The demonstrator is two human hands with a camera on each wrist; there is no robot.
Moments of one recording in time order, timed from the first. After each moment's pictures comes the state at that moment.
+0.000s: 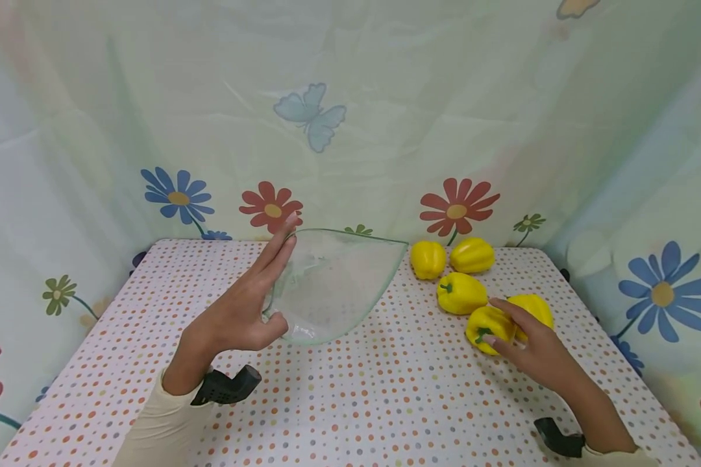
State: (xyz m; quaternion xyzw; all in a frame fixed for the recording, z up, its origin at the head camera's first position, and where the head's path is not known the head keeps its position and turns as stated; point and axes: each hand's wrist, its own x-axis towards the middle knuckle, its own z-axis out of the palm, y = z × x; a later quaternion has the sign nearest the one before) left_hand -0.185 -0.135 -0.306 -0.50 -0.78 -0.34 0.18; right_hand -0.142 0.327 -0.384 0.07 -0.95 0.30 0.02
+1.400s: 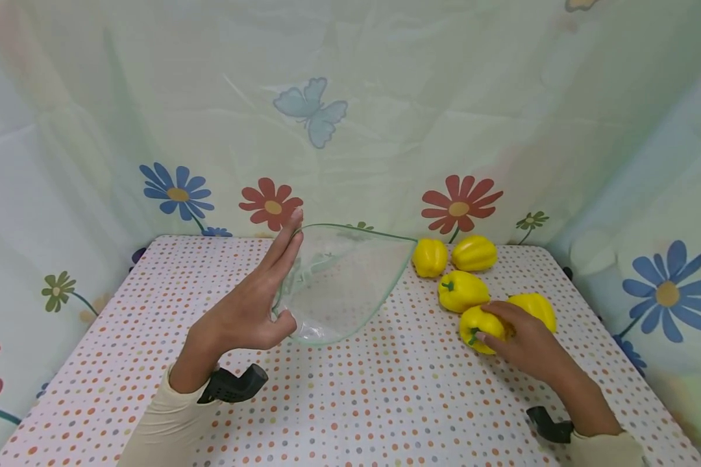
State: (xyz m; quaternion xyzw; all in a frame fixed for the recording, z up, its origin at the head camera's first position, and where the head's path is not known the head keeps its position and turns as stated) left_hand -0.182 -0.125 -0.302 -0.48 -0.79 -0.33 0.17; right_hand -0.161 0.327 -0.396 0.10 -0.96 0.25 0.03
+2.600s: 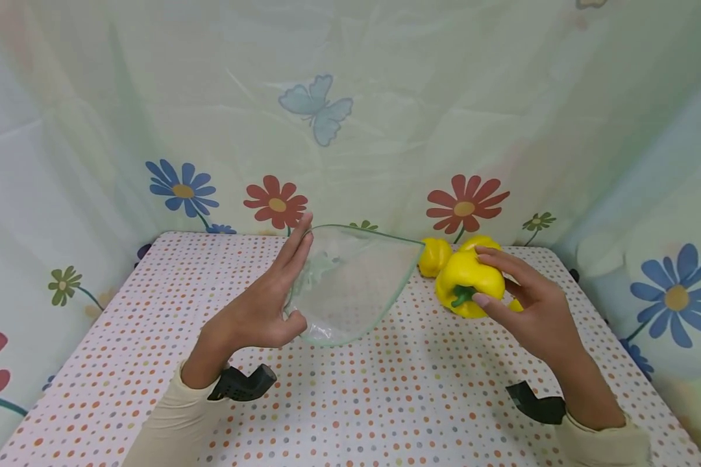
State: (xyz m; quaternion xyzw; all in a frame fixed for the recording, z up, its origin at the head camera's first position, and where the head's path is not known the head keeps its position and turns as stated) left_hand -0.186 -0.118 -0.313 -0.48 -0.79 -0.34 0.15; right_hand -0.149 0.267 -0.314 0.26 -0.83 0.42 0.26
